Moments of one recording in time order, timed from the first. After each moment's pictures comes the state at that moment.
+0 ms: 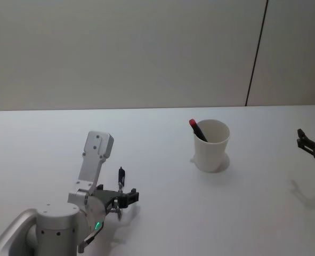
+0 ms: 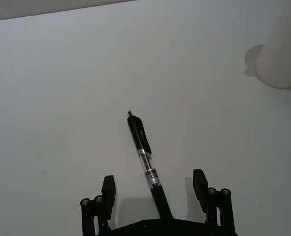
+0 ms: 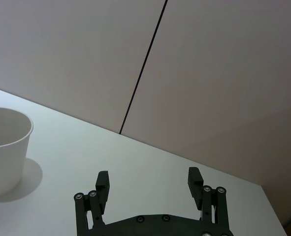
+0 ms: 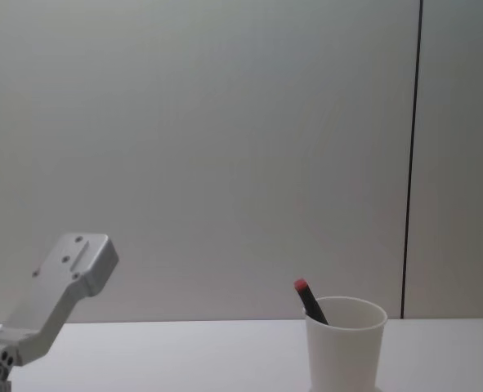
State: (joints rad) left arm -0.15 0.32 0.40 -1.57 -0.53 0.64 0.24; right arm 0.02 0.26 0.02 -1.63 -0.13 0.14 0.21
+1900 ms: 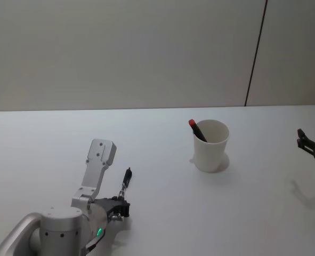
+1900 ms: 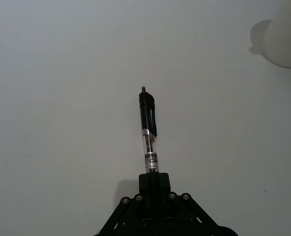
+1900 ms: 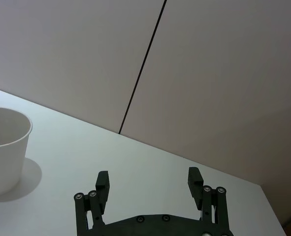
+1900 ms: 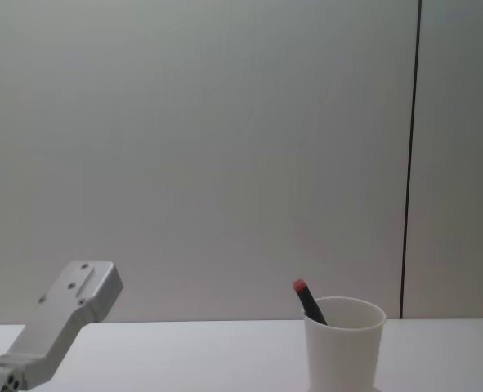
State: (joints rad) left arm -0.15 0.29 0.38 -1.53 -0.51 0.69 0.22; right arm 0.02 0.26 0.02 -1.63 -0.13 0.14 0.21
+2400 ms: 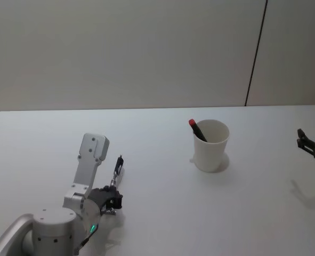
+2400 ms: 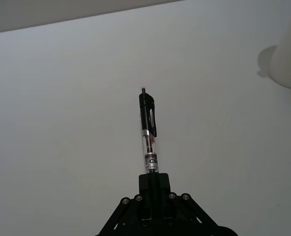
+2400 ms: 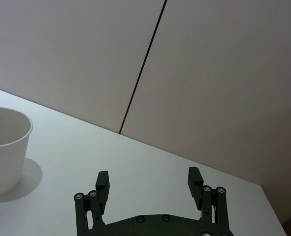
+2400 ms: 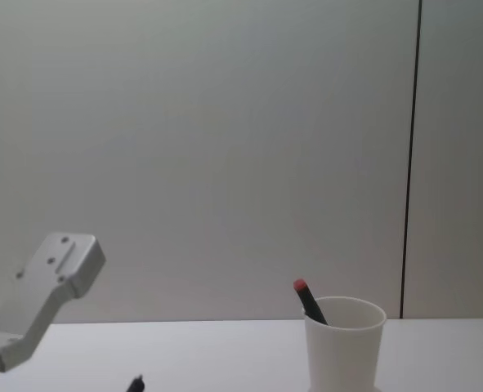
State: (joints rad) left arm -0.12 0.31 0.37 -1.58 -0.46 0.62 0.24; right arm 0.02 0.26 0.02 -1.63 -0.13 0.14 0.21
